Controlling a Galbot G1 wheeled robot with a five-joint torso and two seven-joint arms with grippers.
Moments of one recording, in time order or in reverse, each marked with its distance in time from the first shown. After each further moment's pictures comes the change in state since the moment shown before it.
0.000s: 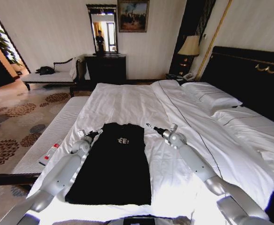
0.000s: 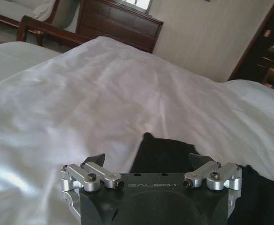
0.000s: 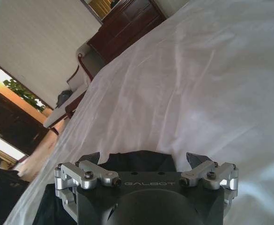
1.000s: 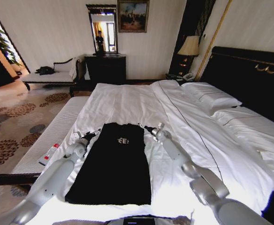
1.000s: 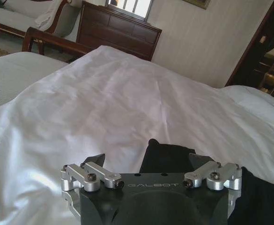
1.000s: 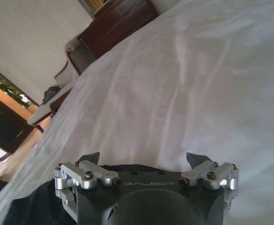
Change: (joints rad) left arm 0.106 0.101 -0.061 -0.150 -0.045 -0.006 -0.017; right arm 0.236 0.237 -0.010 -0.480 -0.230 0.081 -0.110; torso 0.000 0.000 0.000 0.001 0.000
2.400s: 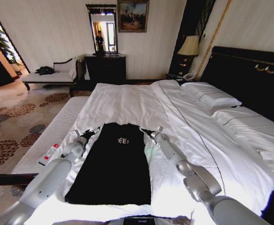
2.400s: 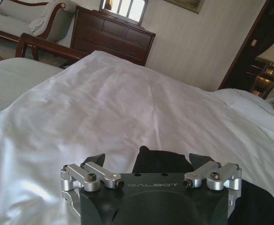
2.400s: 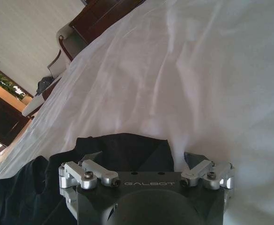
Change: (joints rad) left arm 0.007 0.037 0.006 -0.060 -0.026 0.001 -0.019; right arm -0.010 0.050 0.014 -0.098 -0.051 0.018 -0.049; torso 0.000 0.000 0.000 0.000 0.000
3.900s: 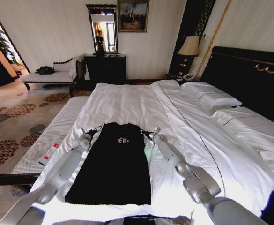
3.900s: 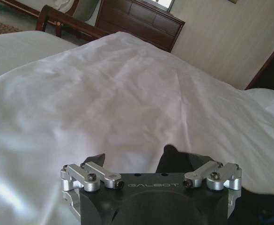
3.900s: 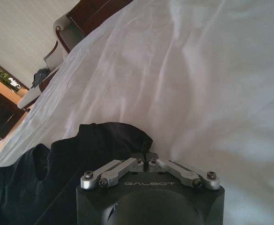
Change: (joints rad) left arm -0.291 -0.258 0.061 0.524 0.077 -0.012 0.093; right arm -0.031 0.000 -0.027 0.069 0.011 -0.017 0.066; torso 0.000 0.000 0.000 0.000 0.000
